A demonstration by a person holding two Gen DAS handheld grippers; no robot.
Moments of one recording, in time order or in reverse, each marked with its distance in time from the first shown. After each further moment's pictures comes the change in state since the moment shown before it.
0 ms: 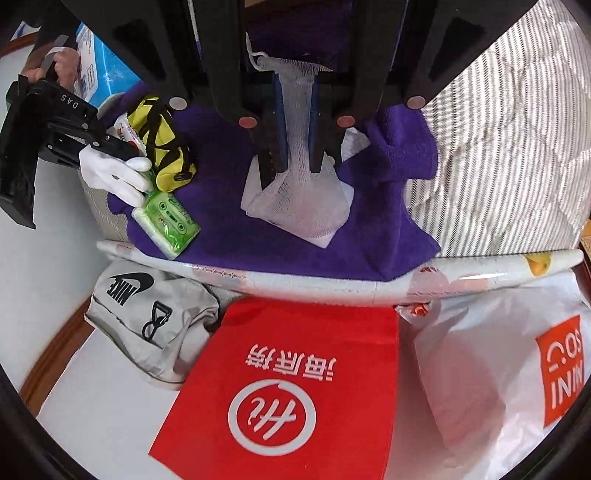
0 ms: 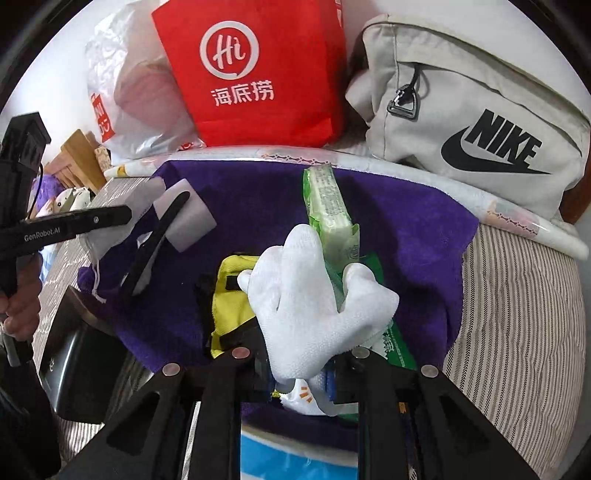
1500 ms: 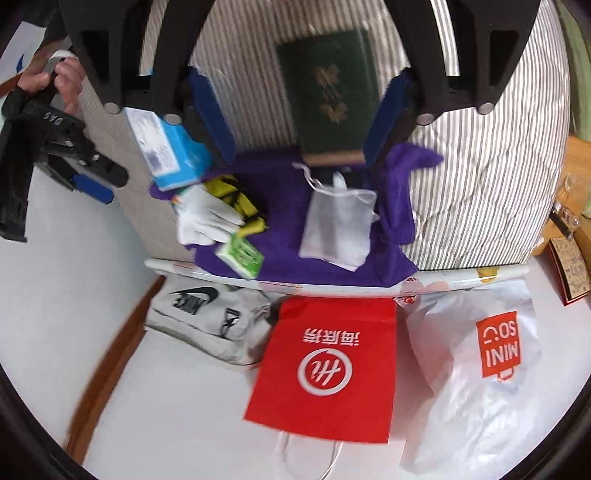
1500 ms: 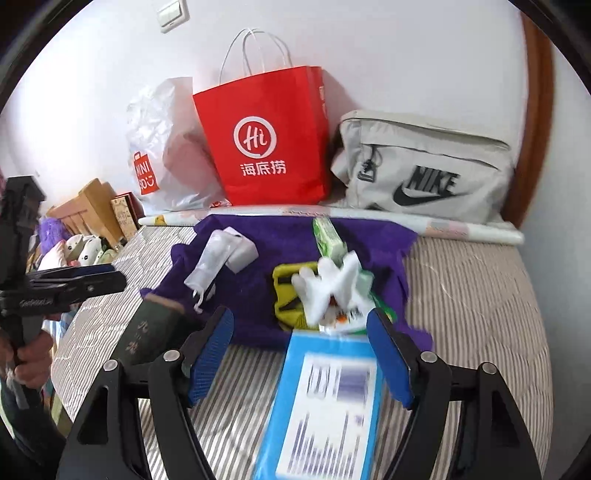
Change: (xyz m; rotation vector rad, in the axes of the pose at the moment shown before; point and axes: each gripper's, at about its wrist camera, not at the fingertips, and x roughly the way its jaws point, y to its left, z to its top) left arm -0.141 -0.054 -0.090 0.052 -0.096 -0.005; right arm -0.142 0.041 -0.070 0.088 -0.242 -0.057
